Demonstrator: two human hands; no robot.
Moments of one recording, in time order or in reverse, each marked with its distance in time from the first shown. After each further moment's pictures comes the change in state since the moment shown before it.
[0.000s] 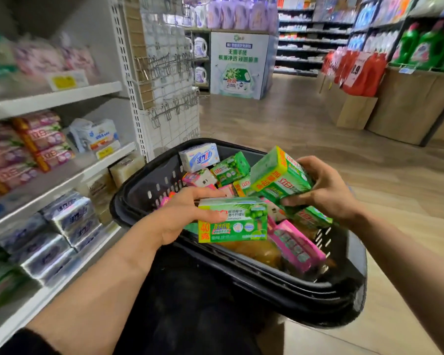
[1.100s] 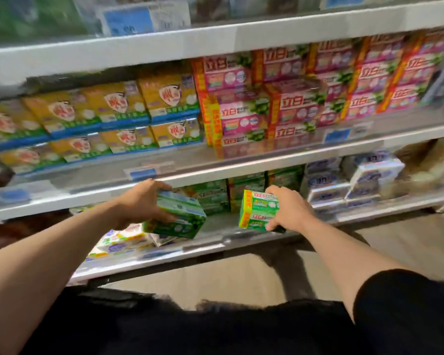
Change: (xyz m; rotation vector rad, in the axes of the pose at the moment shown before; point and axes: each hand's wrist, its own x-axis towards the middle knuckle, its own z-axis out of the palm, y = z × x) left_hand -0.449 -0.195 -0.295 0.596 1.012 -0.756; right_hand -0.039 -0.125 0.629 -0.458 -1.025 -0.451
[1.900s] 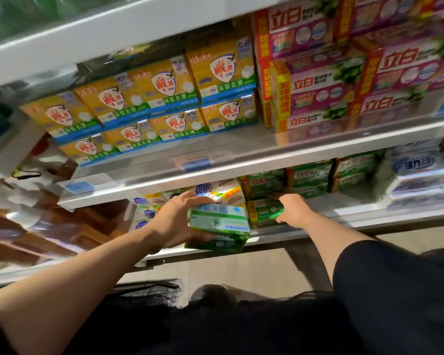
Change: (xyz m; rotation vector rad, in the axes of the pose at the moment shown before) left_hand -0.021 -0.065 0.011 0.141 0.000 0.146; right_hand 0.064 -0.069 0.103 0.039 -0.292 0.023
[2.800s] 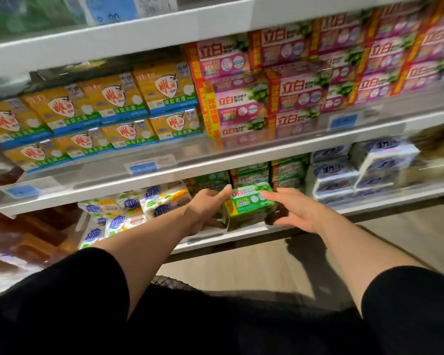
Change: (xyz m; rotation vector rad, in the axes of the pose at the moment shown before) left_hand 0.073 0.141 0.070 -0.876 -0.061 -0.474; right_hand -0.068 0.094 -0.066 1.229 -0.071 0.168
